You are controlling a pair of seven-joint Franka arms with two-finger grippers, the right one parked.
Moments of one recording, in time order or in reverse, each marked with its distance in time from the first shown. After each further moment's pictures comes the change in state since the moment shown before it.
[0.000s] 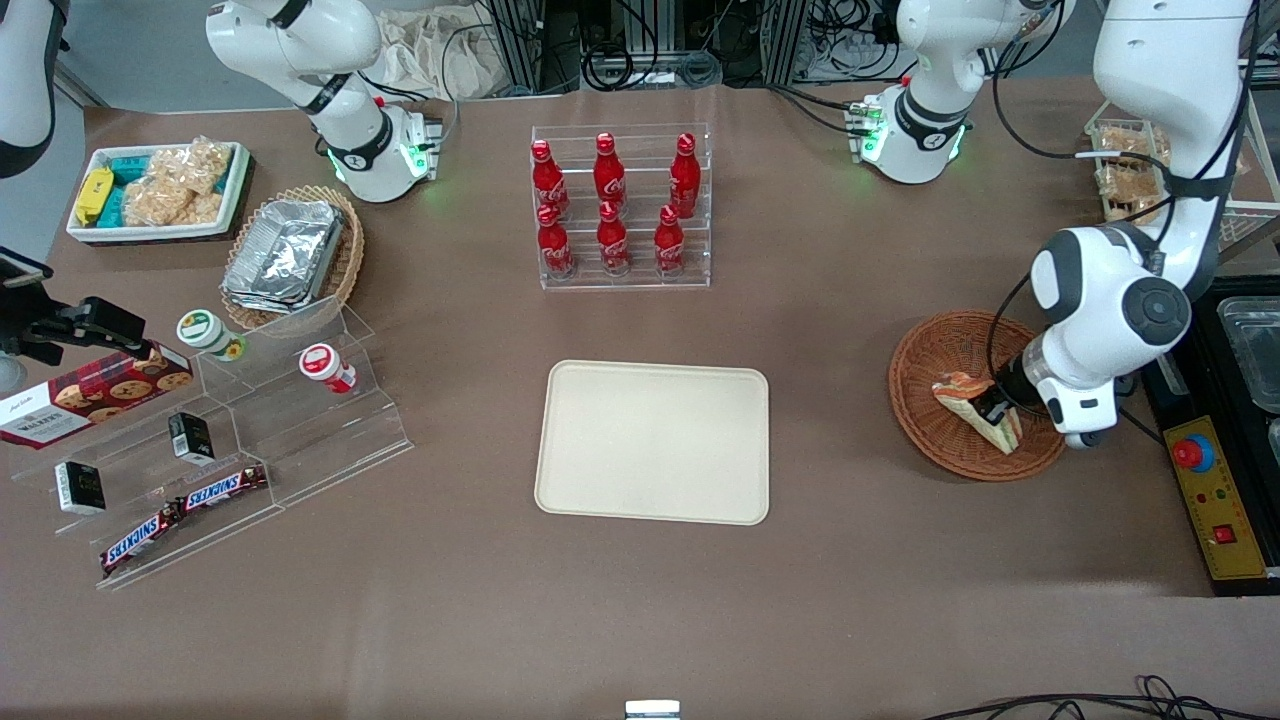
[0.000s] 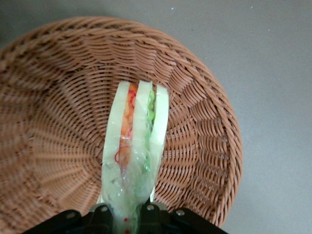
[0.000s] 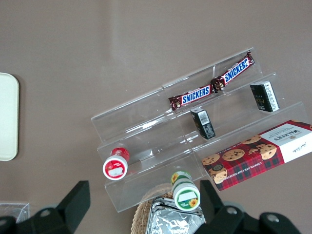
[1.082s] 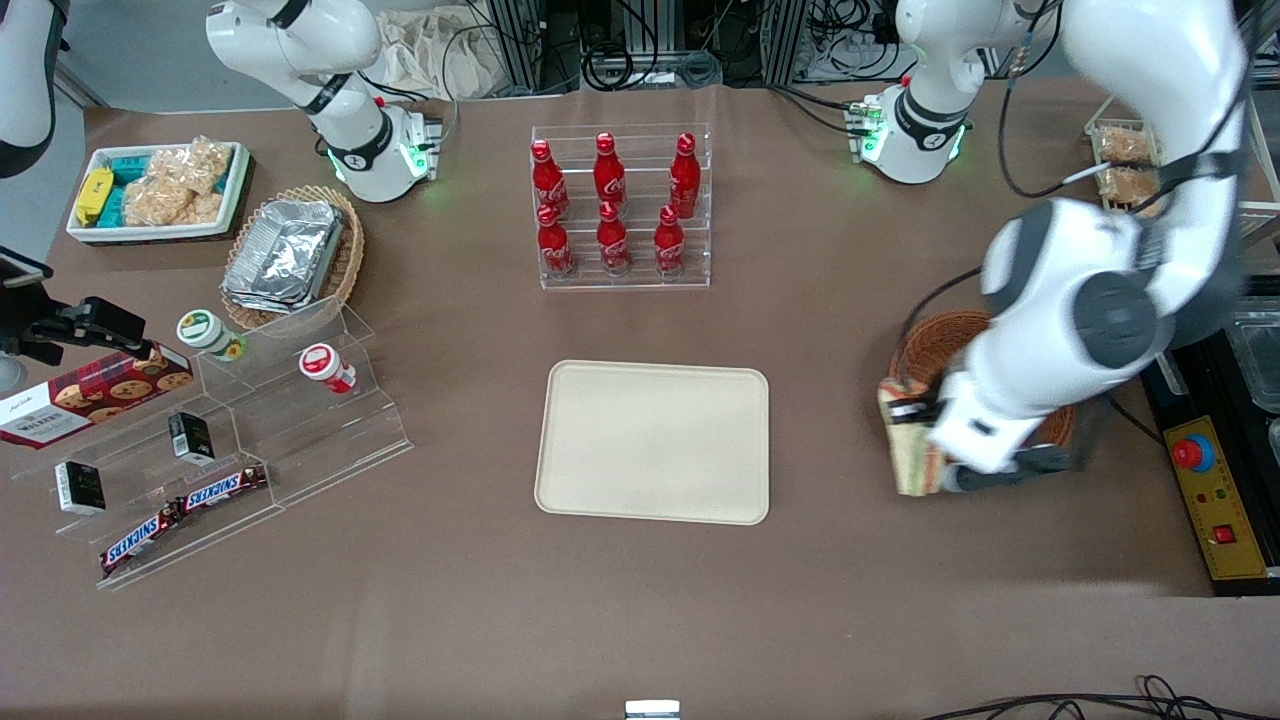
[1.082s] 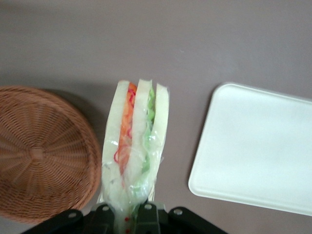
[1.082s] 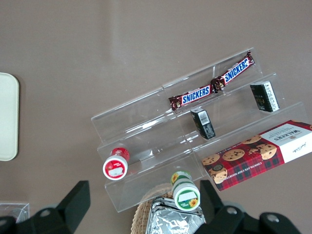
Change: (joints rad) arm -0.182 0.187 -0.244 0.625 0.130 -0.469 0.338
